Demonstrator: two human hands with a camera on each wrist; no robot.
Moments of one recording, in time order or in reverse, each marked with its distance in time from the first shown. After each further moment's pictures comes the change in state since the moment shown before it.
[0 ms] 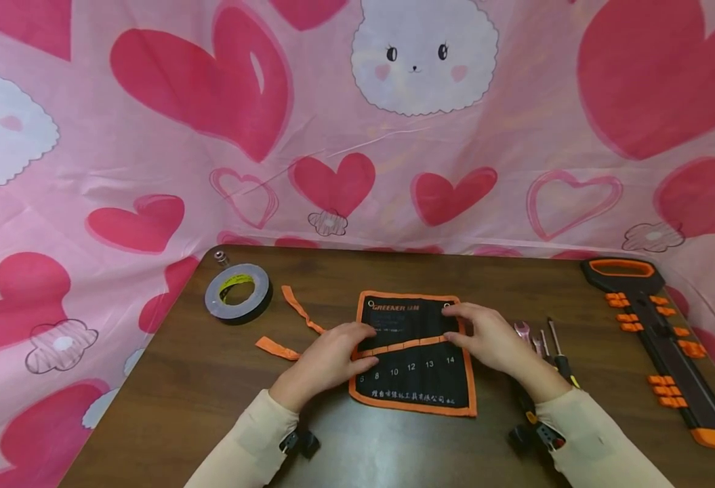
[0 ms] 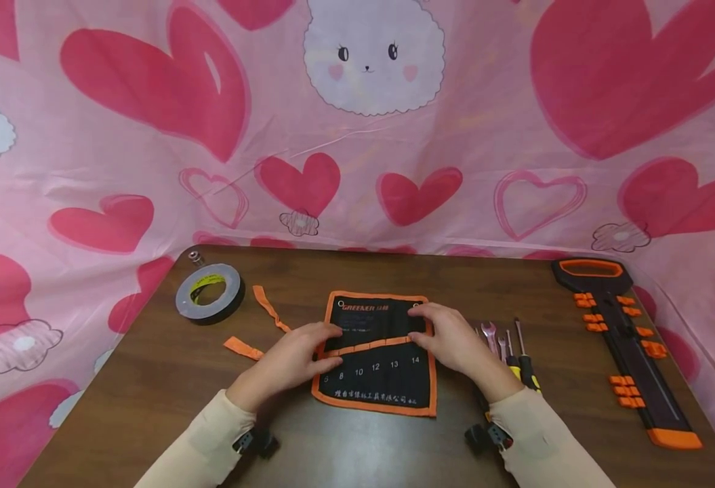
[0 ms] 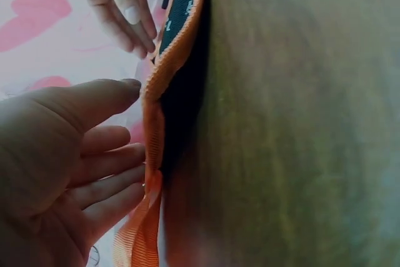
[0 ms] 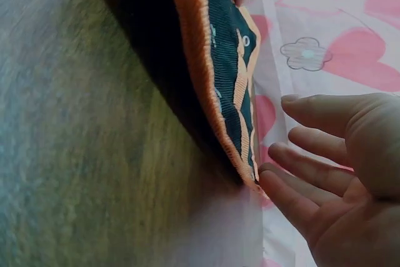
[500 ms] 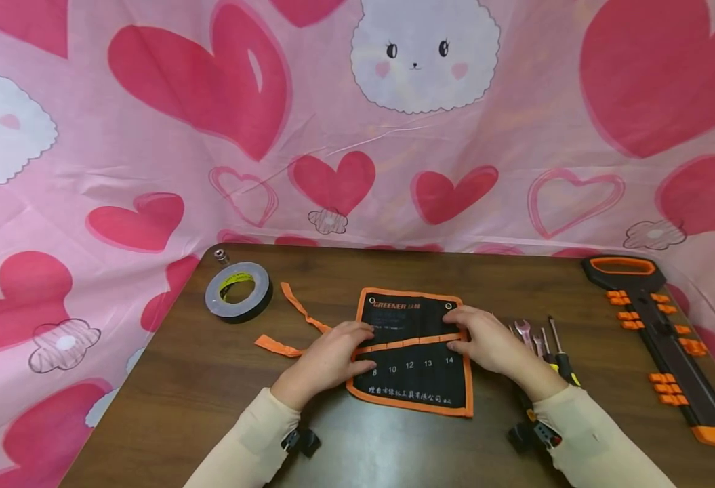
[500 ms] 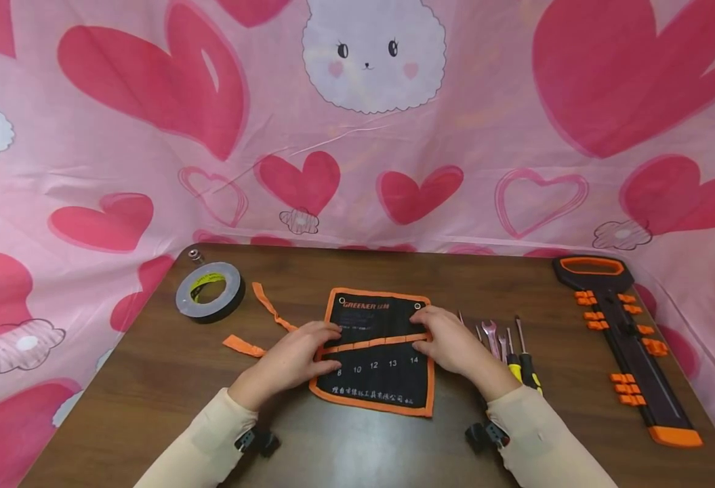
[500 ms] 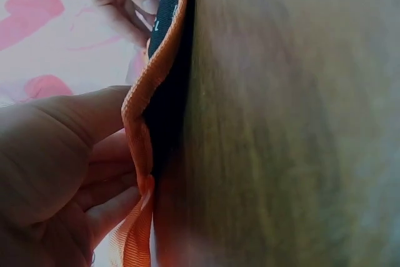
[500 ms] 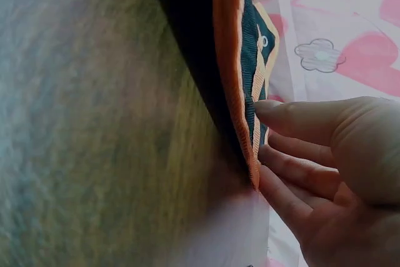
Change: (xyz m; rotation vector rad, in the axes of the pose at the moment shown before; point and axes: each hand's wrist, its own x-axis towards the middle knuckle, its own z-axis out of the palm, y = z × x) left_hand -0.001 -0.002 0.002 0.041 -0.049 0.011; right_hand 0.002 0.003 0.006 -0.087 -0.096 -0.022
